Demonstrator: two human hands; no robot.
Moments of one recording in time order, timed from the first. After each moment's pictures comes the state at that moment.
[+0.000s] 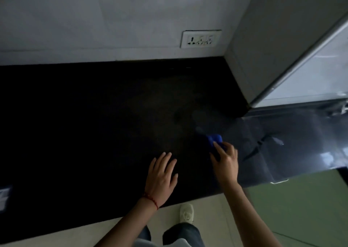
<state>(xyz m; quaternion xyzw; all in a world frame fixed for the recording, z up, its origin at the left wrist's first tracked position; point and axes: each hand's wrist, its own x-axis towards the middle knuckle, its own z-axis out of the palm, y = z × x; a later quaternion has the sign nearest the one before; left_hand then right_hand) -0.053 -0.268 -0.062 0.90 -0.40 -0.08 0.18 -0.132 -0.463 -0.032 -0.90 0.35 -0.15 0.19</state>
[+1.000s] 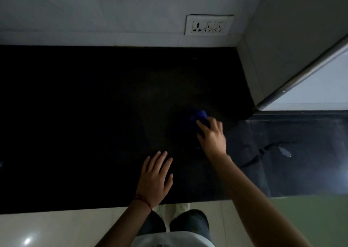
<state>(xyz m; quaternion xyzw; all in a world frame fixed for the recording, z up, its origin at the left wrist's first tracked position) -0.078 -0.304 -0.069 0.93 -0.34 -0.09 0.12 -0.063 -0.528 -0.041 -0.97 0.17 -0.06 0.16</state>
